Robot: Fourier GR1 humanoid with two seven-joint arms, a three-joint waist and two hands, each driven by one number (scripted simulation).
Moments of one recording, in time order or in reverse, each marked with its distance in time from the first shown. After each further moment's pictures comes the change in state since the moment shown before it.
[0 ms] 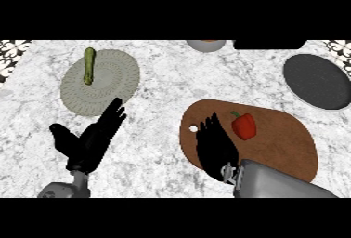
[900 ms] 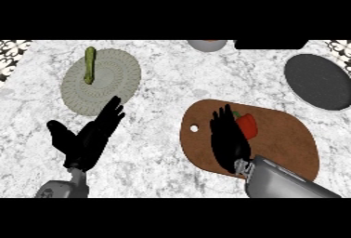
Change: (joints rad) left arm -0.010 -0.022 0.052 0.010 -0.018 -0.054 0.019; right arm 0.082 -0.040 -0.048 0.060 0.322 -0.070 -0.113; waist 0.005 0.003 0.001
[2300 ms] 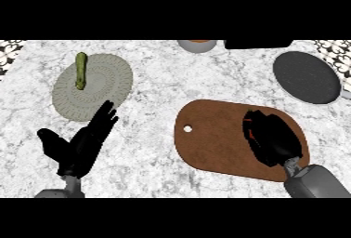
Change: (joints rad) left arm 0.060 -0.021 0.041 -0.038 -0.033 0.000 -0.006; right arm 0.392 0.016 -0.557 -0.034 -0.206 -0.567 -0.221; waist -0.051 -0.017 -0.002
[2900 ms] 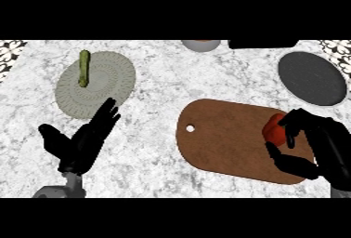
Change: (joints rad) left arm -0.024 -0.001 -0.001 -0.007 0.007 -0.013 0.029; right arm 0.223 0.032 -0.301 -0.376 -0.266 -0.247 -0.014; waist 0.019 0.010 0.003
